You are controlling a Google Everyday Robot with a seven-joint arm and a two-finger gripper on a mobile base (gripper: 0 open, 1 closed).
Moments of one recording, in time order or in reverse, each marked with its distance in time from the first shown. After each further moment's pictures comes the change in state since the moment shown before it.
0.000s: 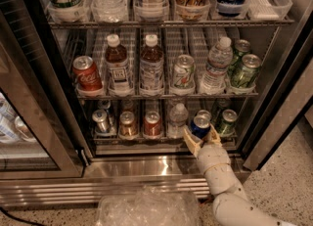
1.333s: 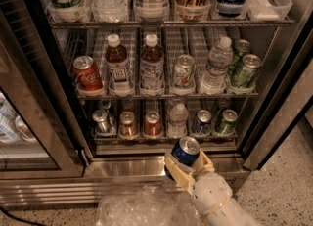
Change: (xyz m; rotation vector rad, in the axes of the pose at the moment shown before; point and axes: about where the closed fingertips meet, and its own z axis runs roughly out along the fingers) arm -0.074 0.103 -0.105 -0.321 -0.062 0.212
